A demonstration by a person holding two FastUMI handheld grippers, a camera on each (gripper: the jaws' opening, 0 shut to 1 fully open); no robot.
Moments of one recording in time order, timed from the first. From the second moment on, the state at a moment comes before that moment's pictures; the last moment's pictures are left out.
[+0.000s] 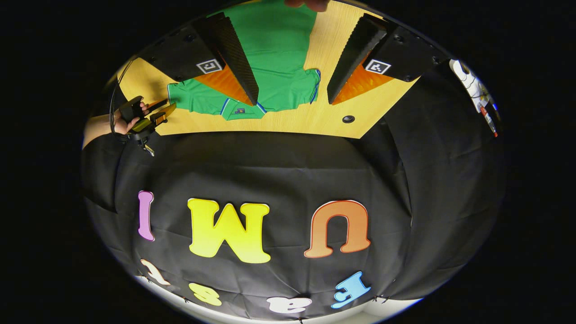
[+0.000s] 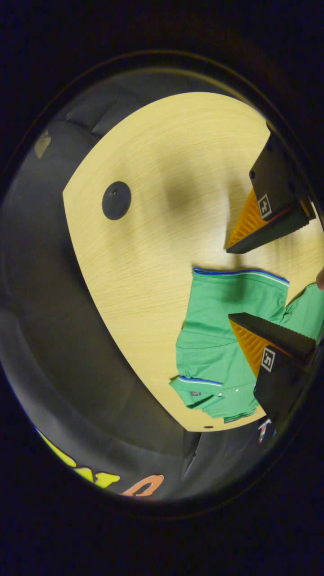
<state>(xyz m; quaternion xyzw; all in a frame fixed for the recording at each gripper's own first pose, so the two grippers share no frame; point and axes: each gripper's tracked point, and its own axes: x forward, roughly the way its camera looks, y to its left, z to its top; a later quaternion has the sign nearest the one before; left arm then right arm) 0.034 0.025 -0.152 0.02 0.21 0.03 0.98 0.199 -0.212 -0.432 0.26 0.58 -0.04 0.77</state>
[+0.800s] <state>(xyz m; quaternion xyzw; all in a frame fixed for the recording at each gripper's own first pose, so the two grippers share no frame) 0.028 0.043 -0.163 0.00 0.23 0.05 0.97 0.196 -0.219 -0.432 0.26 0.59 -0.07 0.76</state>
